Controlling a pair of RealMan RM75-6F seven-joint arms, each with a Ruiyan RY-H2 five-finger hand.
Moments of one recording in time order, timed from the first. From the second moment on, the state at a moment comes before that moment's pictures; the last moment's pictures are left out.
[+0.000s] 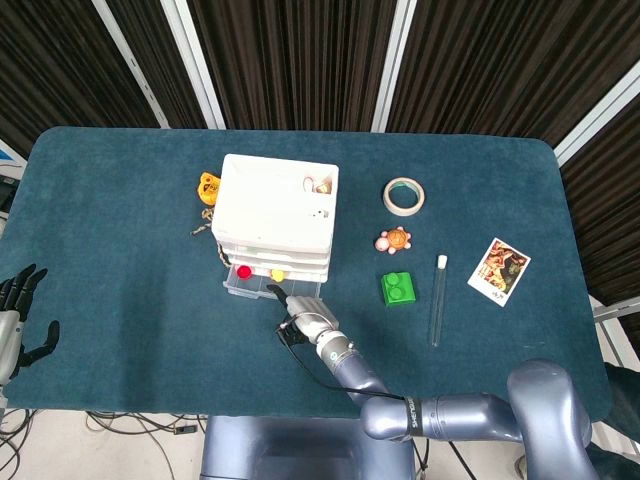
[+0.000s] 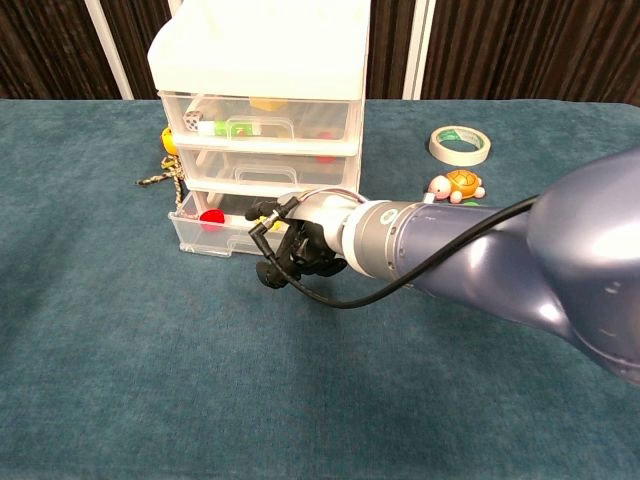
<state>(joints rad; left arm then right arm) -0.10 -1.10 -0.08 -1.68 1.38 1.41 -0.08 1.06 -1.83 0.32 -1.56 -0.44 0.86 -0.35</state>
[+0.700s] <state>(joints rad) -0.10 -1.10 -0.08 -1.68 1.38 1.41 -0.08 1.09 -1.80 0.29 -1.60 -0.39 0.84 -0.38</state>
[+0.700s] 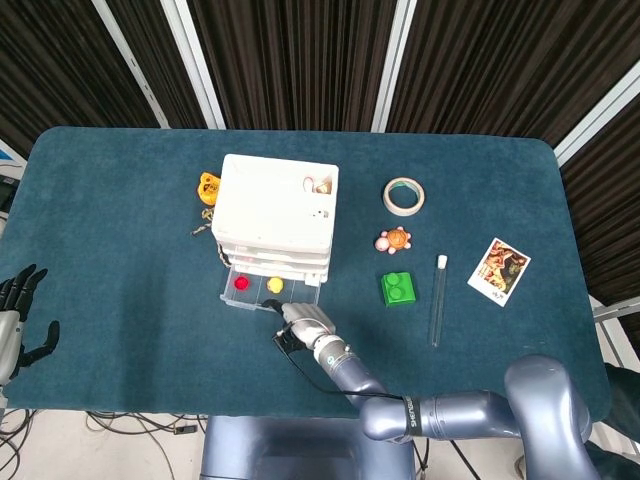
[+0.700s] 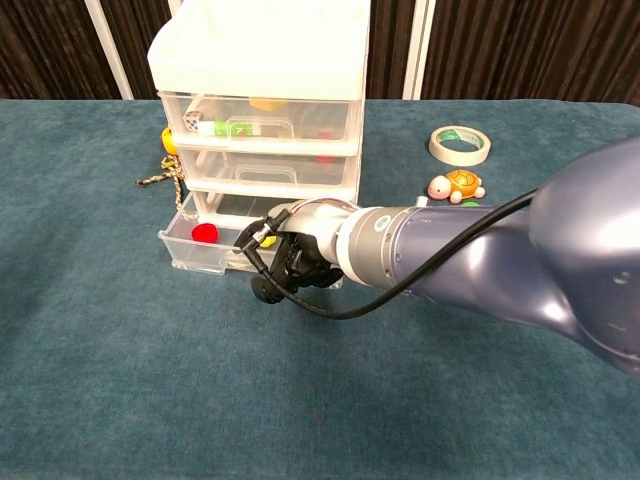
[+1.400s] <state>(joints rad) -0.10 -1.10 -0.08 -1.68 1.38 1.41 -0.08 1.12 -1.71 0.25 -1.69 -0.39 0.79 -0.36</state>
